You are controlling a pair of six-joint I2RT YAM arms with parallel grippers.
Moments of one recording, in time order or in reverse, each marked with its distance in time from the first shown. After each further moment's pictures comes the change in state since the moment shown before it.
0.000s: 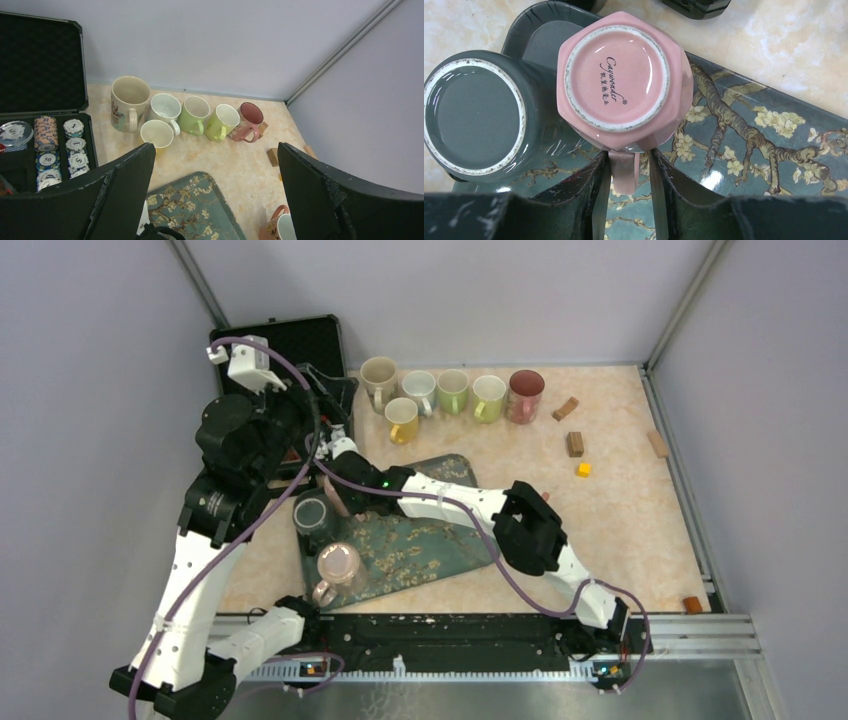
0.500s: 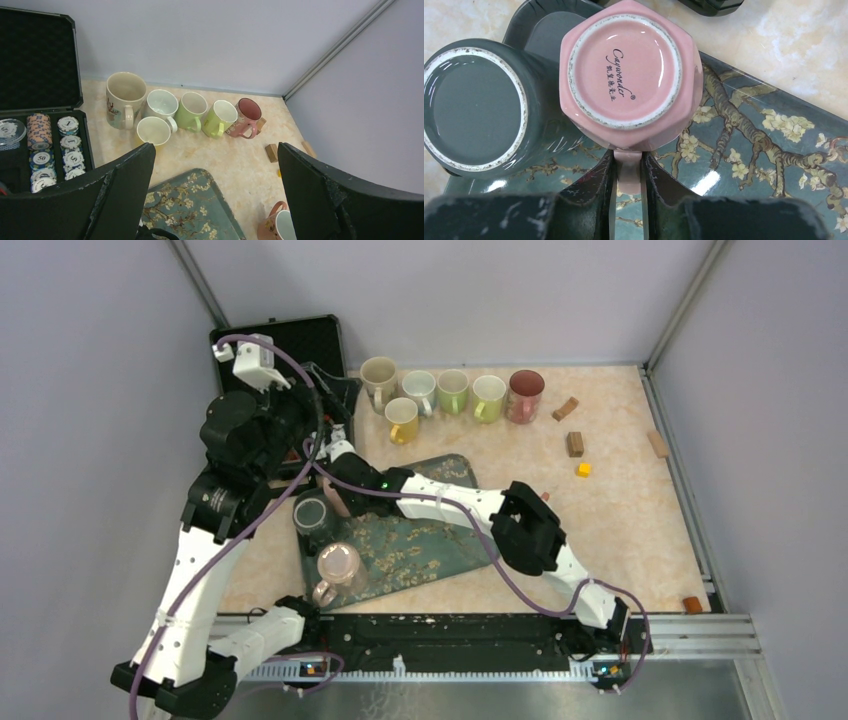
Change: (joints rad) left arm 0.000 0.015 0.000 0.000 0.021 -0.004; right arm 0.000 0.012 0.001 0.003 -0.020 -0.029
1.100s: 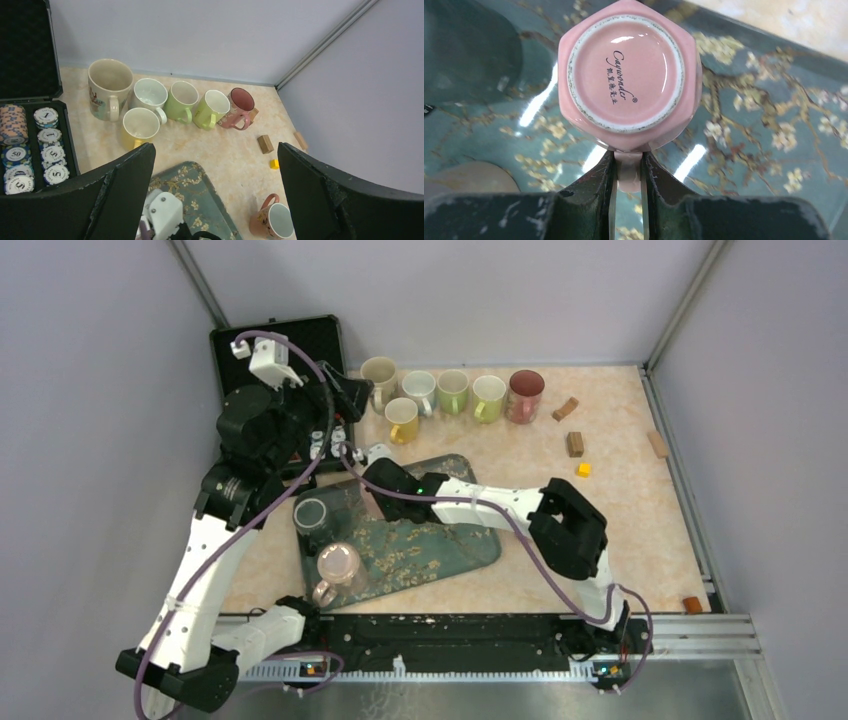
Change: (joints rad) left arm 0.000 0.035 -0.031 0.034 0.046 -0.036; right arm -0.033 -0.243 -0.371 0.073 0.055 0.023
